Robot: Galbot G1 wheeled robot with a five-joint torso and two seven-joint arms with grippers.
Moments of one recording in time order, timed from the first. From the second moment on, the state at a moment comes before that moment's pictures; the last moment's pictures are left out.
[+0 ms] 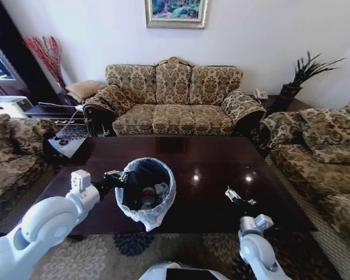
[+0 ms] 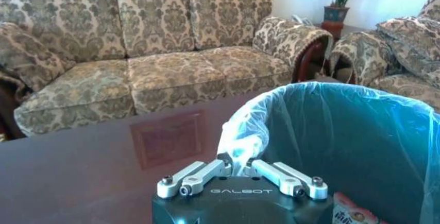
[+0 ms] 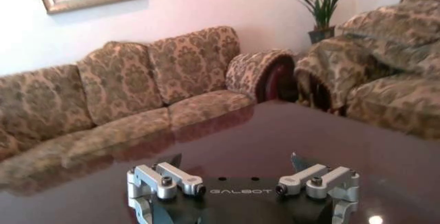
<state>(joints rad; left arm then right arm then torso) 1.62 -0.60 -0.87 -2.44 -1.08 0.57 -0.19 -1.54 1.26 0.50 1.89 0.55 0.14 0.29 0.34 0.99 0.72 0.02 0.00</state>
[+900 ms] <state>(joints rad) 1.63 -0.58 -0.89 -2.44 -1.10 0.57 -0.19 -1.39 1.27 0.42 1.56 0.42 0.12 0.18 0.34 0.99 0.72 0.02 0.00</state>
